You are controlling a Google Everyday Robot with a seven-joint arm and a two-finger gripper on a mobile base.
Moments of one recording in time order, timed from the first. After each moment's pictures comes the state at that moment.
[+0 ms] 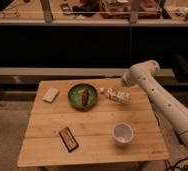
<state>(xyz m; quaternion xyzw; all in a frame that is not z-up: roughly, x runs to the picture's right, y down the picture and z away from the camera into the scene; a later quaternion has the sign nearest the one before) 0.197 -0.043 0.876 0.06 -0.10 -0.89 0.44</state>
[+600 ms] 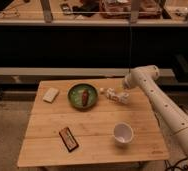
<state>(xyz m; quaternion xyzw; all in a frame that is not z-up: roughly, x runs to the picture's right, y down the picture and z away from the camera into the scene) 0.207 -0.020 0.917 0.07 -0.12 -0.90 0.41</state>
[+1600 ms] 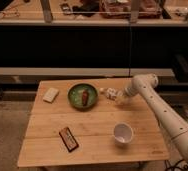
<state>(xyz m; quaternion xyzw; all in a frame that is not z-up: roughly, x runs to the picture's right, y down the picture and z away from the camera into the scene) 0.208 0.039 0.946 0.07 -0.17 -0.91 0.37</state>
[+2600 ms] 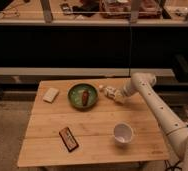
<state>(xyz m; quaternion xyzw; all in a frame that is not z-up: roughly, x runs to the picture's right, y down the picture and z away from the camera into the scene) 0.190 0.030 0.949 0.11 -0.21 -0.90 0.38</state>
